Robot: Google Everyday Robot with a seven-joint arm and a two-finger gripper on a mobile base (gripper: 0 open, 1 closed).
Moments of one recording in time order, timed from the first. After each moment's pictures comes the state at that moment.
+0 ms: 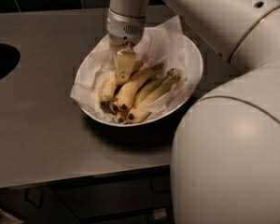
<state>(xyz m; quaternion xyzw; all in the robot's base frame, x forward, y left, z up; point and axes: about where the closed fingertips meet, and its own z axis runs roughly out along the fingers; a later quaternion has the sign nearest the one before) 0.573 0.040 0.896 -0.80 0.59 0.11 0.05</state>
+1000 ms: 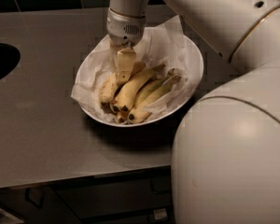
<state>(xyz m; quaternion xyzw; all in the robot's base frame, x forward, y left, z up) 0.573 0.040 0.896 -0.80 0.59 0.11 0.05</state>
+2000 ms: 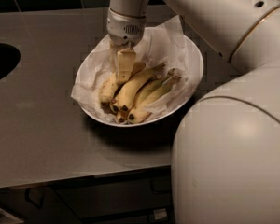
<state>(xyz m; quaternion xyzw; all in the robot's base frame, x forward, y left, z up) 0.573 0.040 0.897 -0.80 0.59 0.11 0.05</state>
